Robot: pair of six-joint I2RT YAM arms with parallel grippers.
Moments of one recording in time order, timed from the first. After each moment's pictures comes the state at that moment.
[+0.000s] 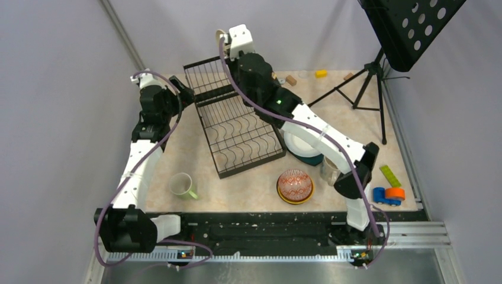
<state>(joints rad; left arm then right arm) -0.02 1.21 1.11 -0.19 -0.06 -0.55 0.98 1.91 2.19 -0.23 0.70 -0.15</state>
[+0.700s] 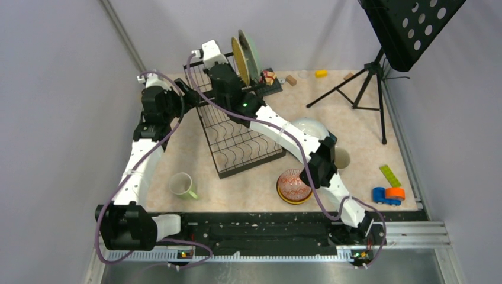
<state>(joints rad) -0.01 1.22 1.09 -0.17 0.09 -0.57 0.98 2.32 2.52 -0.17 0.83 -0.34</state>
